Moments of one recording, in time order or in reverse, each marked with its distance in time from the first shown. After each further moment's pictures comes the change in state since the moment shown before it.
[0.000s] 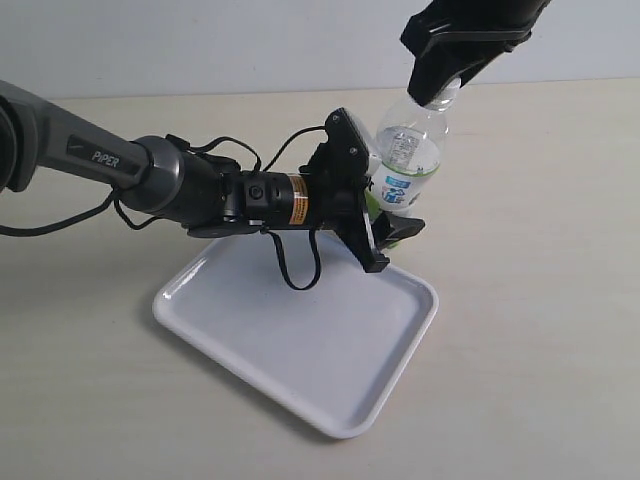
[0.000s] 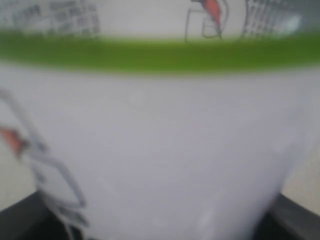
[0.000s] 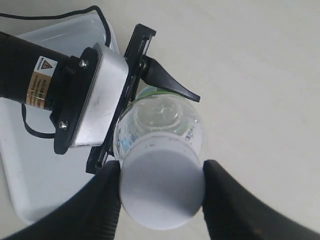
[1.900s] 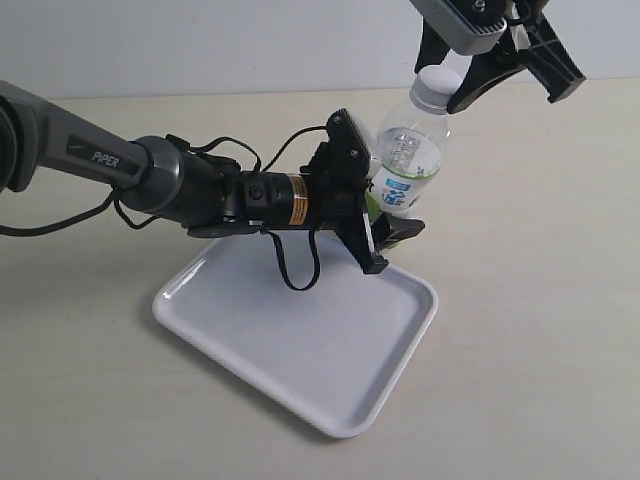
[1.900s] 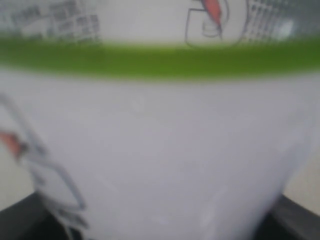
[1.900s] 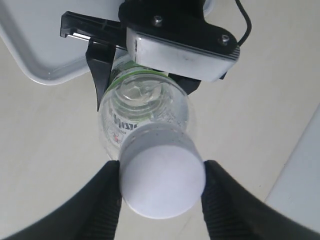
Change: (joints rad) left arm 0.000 0.000 0.000 0.004 -0.004 0.025; right arm 0.000 0.000 0.000 -0.022 0.009 -1.455
